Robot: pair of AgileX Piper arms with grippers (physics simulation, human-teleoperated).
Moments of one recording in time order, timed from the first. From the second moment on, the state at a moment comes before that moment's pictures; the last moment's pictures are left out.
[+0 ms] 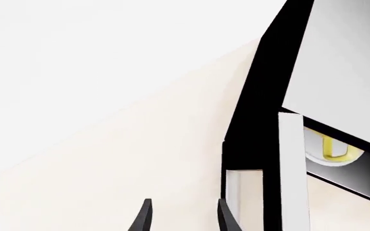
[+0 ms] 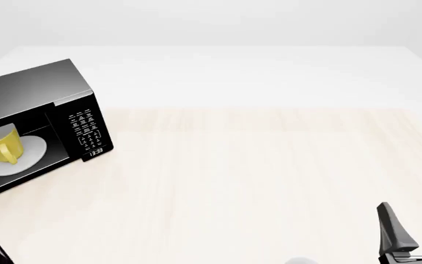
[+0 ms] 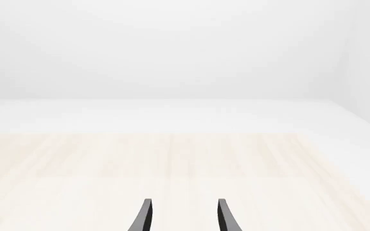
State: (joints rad) left arm 0.96 1.30 -0.68 0.27 -0.10; right arm 0.00 0.01 0.00 0.00 0.00
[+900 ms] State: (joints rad) left arm 0.79 1.42 -0.68 0.20 -0.14; right arm 0.00 0.01 0.00 0.00 0.00
